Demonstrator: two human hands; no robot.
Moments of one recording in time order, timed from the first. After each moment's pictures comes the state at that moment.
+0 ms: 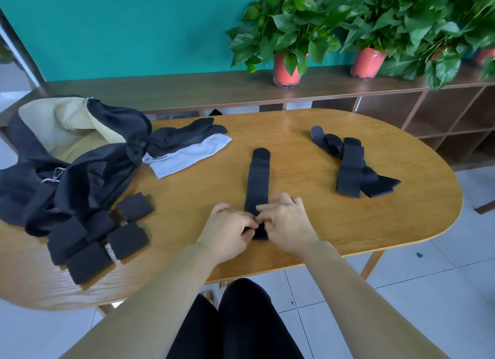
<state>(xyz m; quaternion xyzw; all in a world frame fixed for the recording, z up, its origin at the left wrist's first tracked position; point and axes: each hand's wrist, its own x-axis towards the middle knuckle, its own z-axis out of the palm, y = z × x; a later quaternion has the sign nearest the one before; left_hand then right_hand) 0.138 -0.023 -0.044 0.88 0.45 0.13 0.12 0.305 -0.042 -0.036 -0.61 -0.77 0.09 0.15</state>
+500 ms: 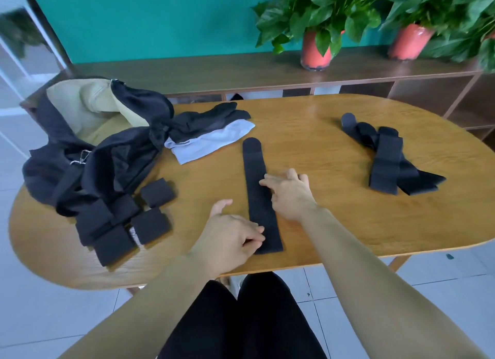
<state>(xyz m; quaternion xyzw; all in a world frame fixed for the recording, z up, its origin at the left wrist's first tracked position) 0.094 -0.043 -0.051 0.89 0.41 0.16 0.11 0.277 0.021 -0.040 -0.64 -0.77 0.08 0.01</state>
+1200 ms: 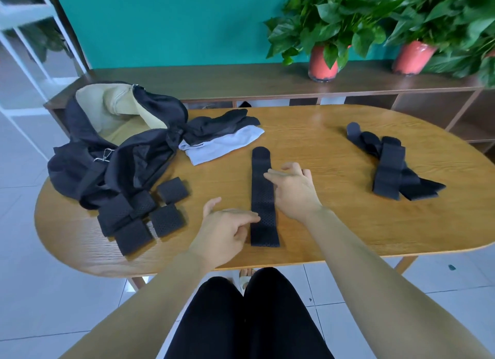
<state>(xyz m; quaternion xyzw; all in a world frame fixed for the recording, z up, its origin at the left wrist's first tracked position) 0.068 -0.054 -0.040 0.84 0.49 0.22 0.13 0.257 0.000 -0.013 -0.61 -0.78 0.03 0.13</state>
